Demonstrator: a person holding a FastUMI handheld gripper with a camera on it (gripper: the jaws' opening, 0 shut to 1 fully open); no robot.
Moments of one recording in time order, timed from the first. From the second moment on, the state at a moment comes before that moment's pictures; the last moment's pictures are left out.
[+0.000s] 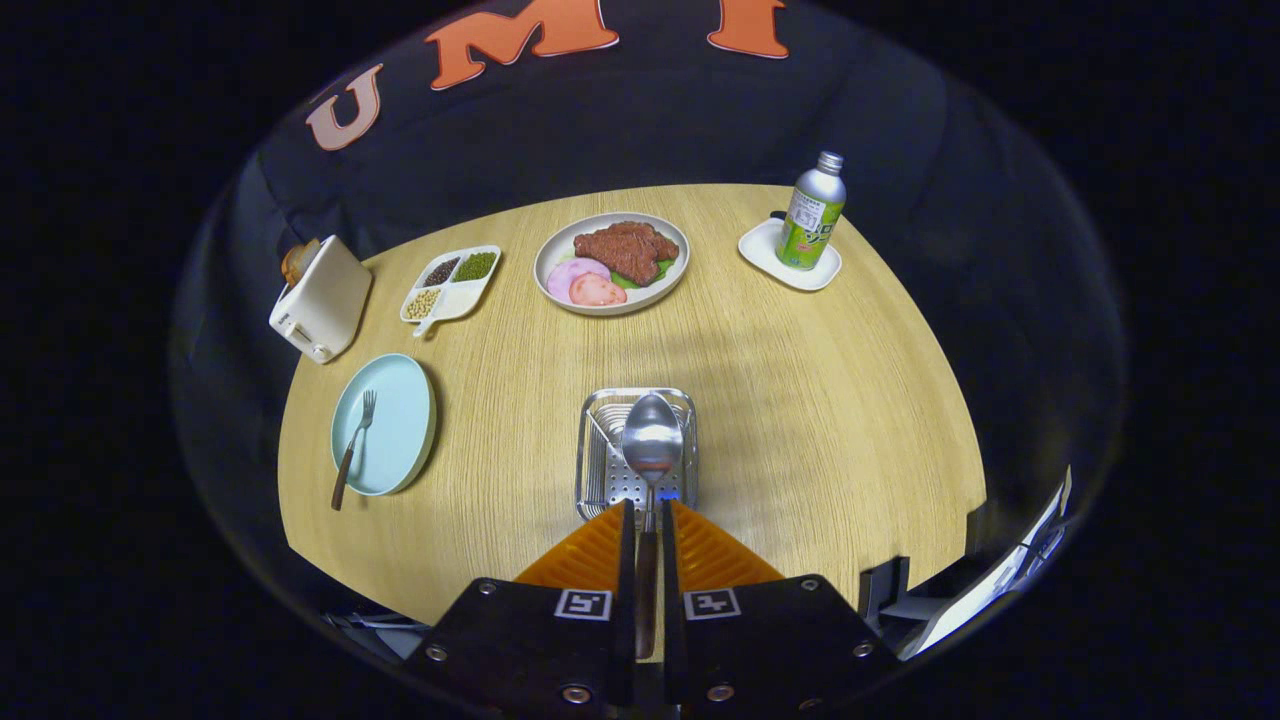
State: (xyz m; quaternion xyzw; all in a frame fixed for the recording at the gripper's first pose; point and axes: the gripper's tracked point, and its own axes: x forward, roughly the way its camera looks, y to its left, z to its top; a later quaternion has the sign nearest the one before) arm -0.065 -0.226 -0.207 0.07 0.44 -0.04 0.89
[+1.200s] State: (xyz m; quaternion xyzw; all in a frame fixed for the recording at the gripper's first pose) arm 0.002 -0.035 -0.007 0.03 -0.01 0.00 1.00
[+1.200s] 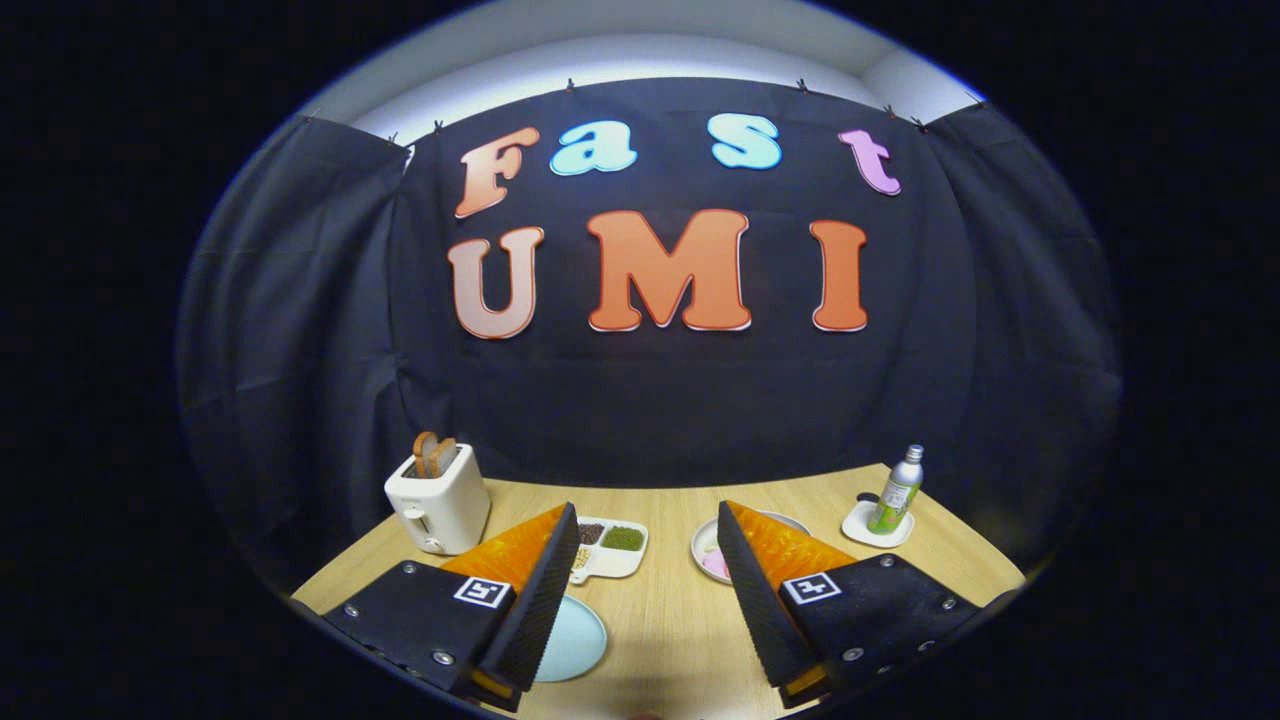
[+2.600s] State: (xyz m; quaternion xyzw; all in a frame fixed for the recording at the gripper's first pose) arm 0.026 0.159 -0.282 -0.03 0.44 0.08 0.89
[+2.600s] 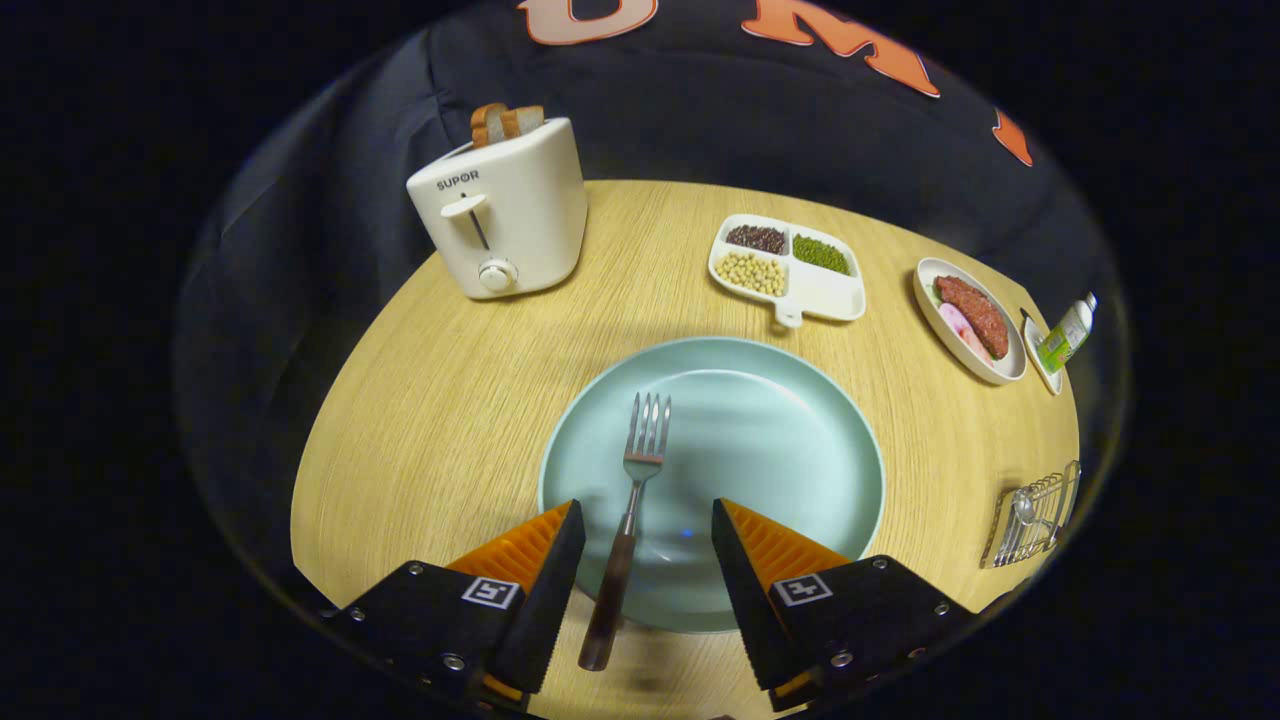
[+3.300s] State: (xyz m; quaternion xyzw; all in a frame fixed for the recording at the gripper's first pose) arm 0.022 0.145 -0.302 0.03 0.54 0.08 0.83
